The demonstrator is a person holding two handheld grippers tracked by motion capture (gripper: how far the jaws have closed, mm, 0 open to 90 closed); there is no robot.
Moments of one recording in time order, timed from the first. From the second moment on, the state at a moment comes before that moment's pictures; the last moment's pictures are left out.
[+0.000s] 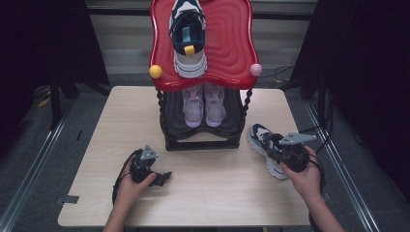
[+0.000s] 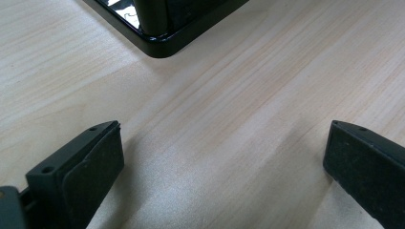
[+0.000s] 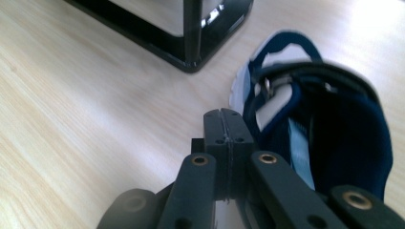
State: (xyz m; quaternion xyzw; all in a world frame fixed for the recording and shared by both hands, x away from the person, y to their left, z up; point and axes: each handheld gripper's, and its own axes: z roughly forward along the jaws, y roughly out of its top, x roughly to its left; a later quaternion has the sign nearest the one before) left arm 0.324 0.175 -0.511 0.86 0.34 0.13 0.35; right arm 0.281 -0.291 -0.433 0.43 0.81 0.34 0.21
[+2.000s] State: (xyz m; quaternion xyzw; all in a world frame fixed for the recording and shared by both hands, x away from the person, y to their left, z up) left arm 0.324 0.175 -0.511 0.86 0.34 0.13 0.35; right arm 0.278 -0.264 -0.436 0.46 0.78 0.39 0.15
